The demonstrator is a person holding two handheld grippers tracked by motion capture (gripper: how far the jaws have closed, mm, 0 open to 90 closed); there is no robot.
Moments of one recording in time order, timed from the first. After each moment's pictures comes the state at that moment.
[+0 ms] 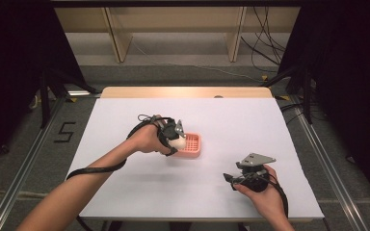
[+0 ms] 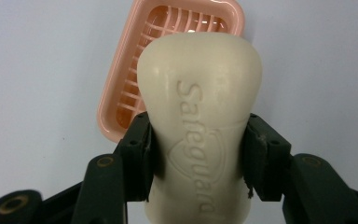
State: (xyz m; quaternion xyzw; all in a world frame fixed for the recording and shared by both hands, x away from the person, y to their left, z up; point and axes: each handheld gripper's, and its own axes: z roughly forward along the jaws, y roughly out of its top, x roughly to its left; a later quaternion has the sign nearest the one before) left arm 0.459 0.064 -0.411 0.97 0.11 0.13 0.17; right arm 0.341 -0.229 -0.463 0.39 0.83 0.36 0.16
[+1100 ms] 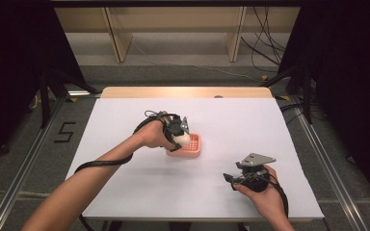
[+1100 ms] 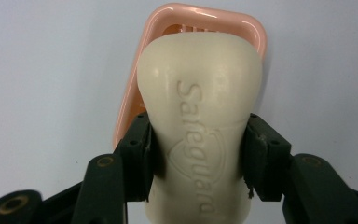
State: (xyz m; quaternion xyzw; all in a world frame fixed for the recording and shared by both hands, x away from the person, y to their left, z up) left arm 0.478 0.051 -0.414 0.97 0.08 0.14 0.17; right arm 0.341 -0.229 -0.463 0.39 0.83 0.37 0.16
